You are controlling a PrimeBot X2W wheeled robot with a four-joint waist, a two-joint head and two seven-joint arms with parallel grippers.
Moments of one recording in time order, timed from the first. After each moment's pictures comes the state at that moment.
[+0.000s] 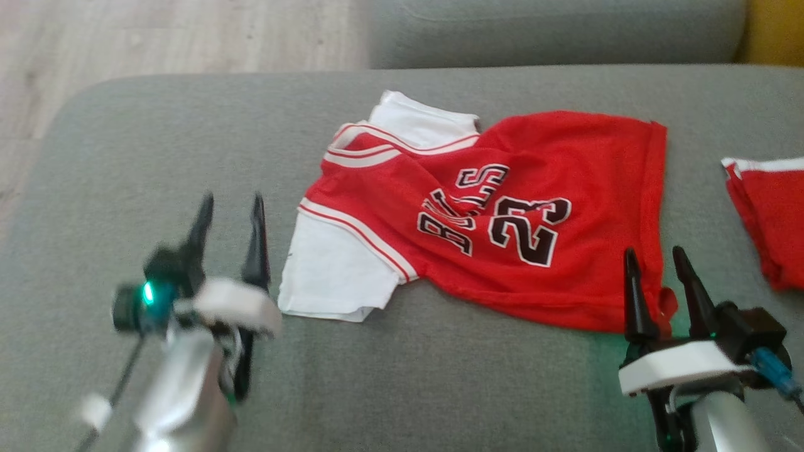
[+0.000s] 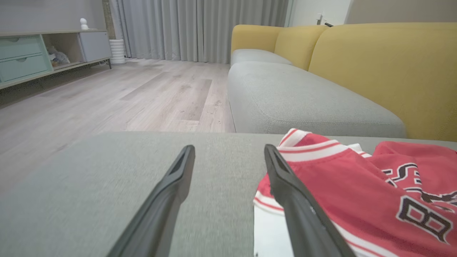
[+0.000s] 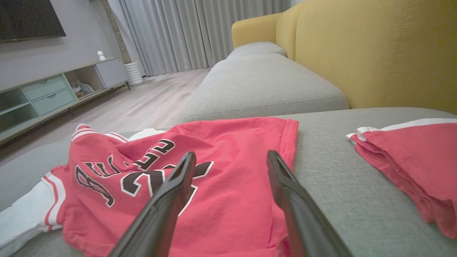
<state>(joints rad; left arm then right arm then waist) -0.45 0.13 -0.30 0.66 -0.36 0.02 -0.25 -0.07 -0.05 -0.02 0.31 0.15 0.13 -0.25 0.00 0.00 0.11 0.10</state>
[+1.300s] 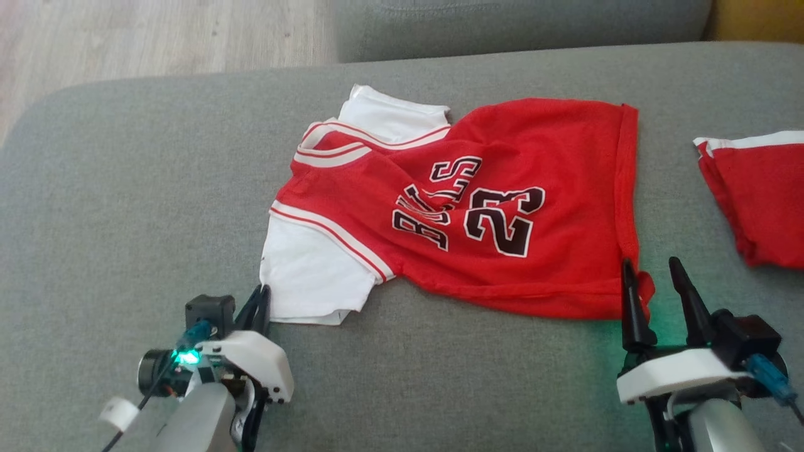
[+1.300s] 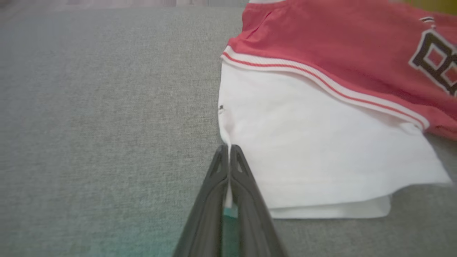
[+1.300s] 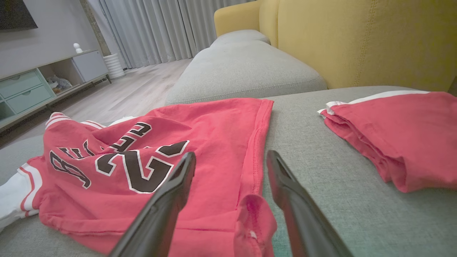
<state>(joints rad) -0.36 0.11 -0.36 0.79 -0.37 0.00 -0.07 -0.05 -0.05 -0.02 0.33 0.16 0.13 -0.25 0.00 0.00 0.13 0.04</state>
